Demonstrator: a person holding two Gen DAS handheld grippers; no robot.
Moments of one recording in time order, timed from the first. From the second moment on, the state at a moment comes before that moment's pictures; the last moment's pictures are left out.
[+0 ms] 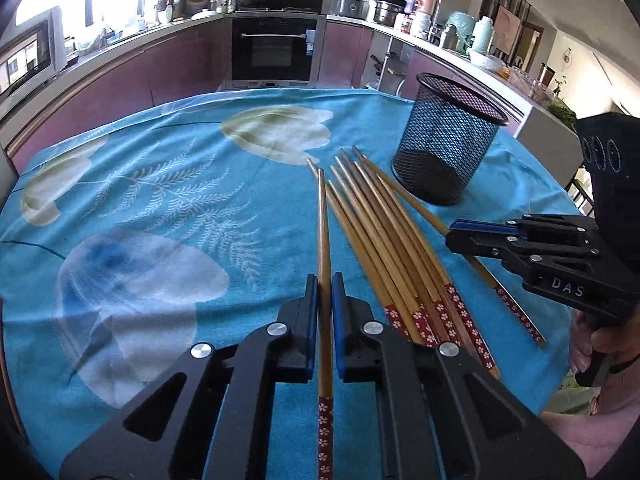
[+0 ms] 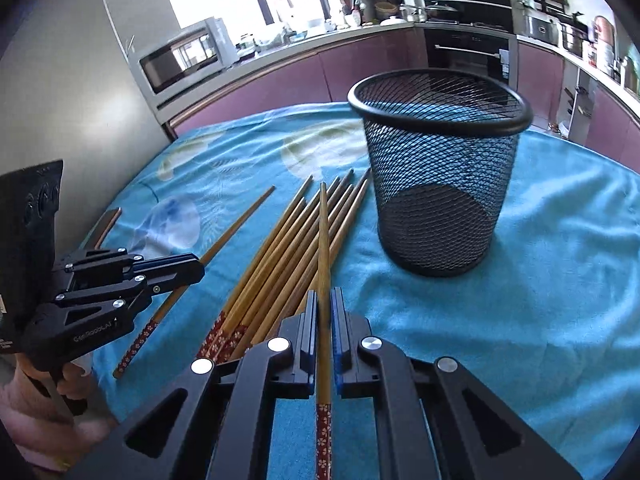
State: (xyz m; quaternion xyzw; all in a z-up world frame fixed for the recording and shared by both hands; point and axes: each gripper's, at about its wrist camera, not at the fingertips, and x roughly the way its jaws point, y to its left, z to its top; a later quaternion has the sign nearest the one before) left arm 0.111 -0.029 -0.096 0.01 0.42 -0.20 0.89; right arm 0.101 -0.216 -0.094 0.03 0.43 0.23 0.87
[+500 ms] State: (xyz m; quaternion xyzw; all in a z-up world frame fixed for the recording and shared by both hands) left arm 0.123 -0.039 -0.105 0.04 0.44 -0.21 0.87; right arm 0.113 -0.208 -0.099 -0.01 0.44 0.23 0.87
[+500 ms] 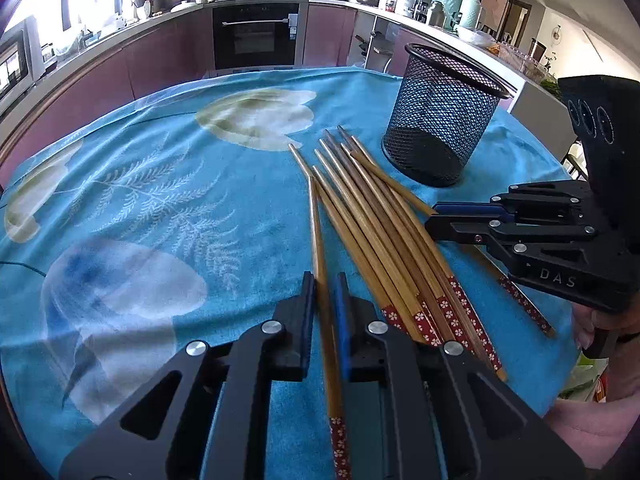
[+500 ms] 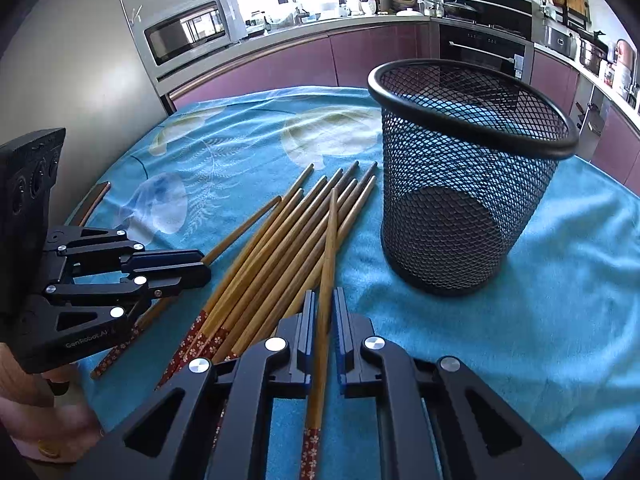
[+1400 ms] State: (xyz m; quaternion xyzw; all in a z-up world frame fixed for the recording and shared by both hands) left arm 0.090 -0.028 0.054 -0.03 0.29 -0.28 0.92; right arm 0.090 -0.271 0.029 0.05 0.26 0.27 0.93
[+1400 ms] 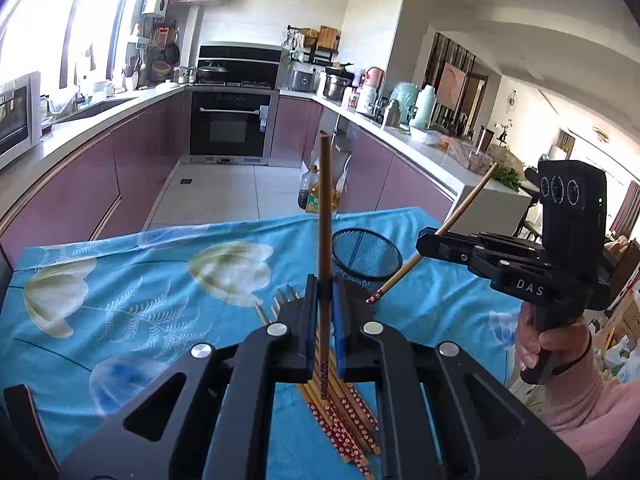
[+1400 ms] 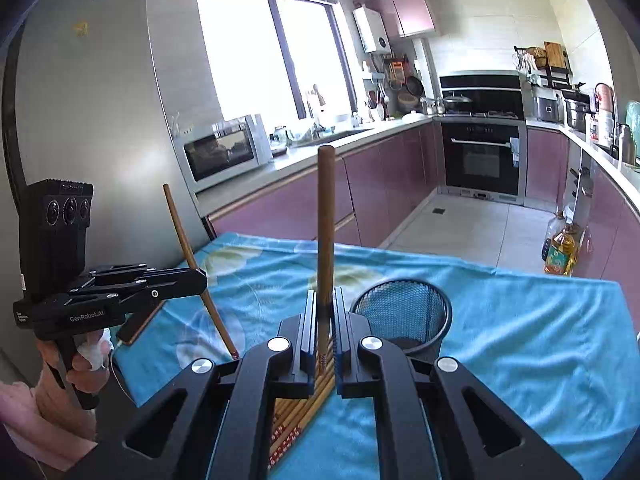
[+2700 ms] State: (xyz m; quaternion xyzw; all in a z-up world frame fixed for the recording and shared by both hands) left arm 0.200 -0.139 0.030 -0.01 0.33 -0.30 0.90; right arm 0.185 -0.289 0.001 0.05 0.35 0.22 0.91
